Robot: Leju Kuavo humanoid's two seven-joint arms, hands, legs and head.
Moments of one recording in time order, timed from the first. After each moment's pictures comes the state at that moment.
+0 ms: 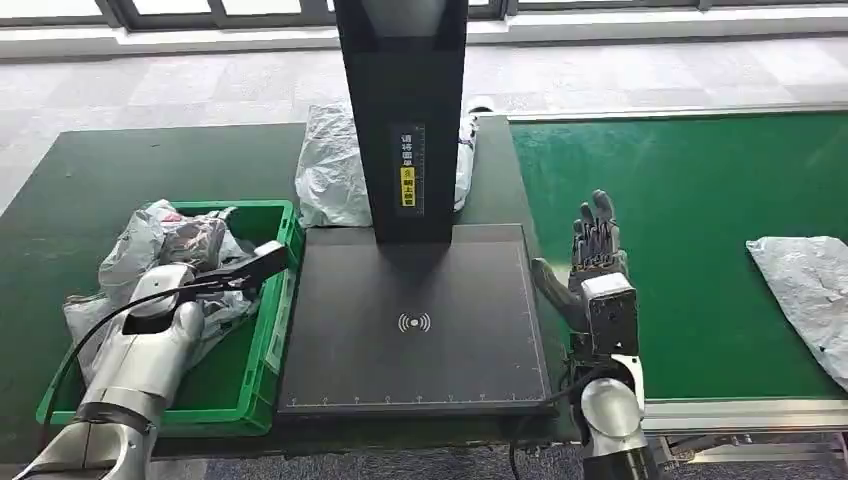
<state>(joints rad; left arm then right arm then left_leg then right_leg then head) -0.55 0.13 0.02 -0.87 -1.41 0.05 0.11 -0.14 0.15 0.11 -1.45 0.25 -0.18 -0.35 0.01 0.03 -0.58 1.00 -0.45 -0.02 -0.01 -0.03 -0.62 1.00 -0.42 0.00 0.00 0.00</state>
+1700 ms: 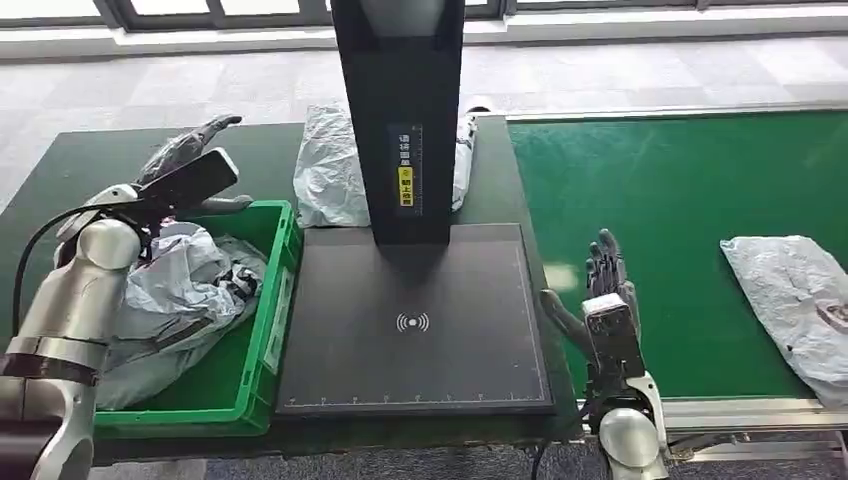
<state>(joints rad) -0.72 0.29 -0.14 -1.09 -0.58 -0.32 -0.08 -0.05 0.09 0.07 -1.48 0.30 -0.15 -0.25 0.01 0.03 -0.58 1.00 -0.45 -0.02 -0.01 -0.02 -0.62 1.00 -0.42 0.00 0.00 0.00</state>
